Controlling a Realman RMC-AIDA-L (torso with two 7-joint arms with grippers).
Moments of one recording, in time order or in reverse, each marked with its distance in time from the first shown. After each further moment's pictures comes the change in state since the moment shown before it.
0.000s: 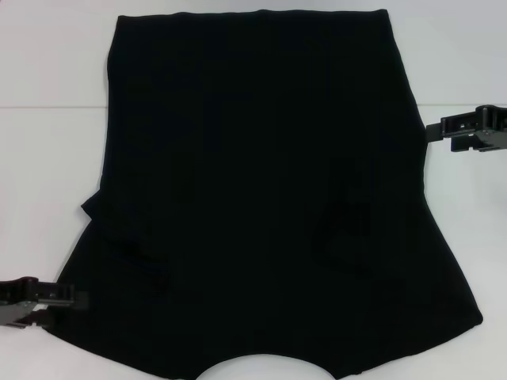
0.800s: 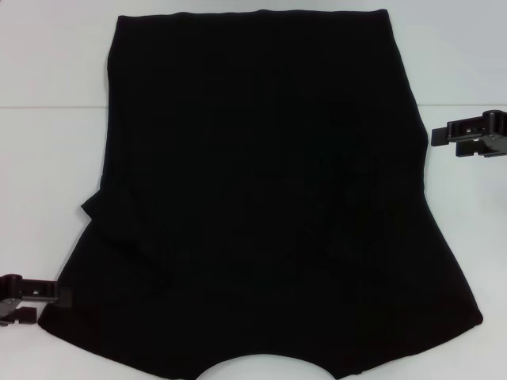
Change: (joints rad) left arm 0.021 -0.003 0.005 0.065 -0.003 0.007 -0.021; right arm -0.024 -0.004 0.001 0.000 0.022 -0.008 -0.003
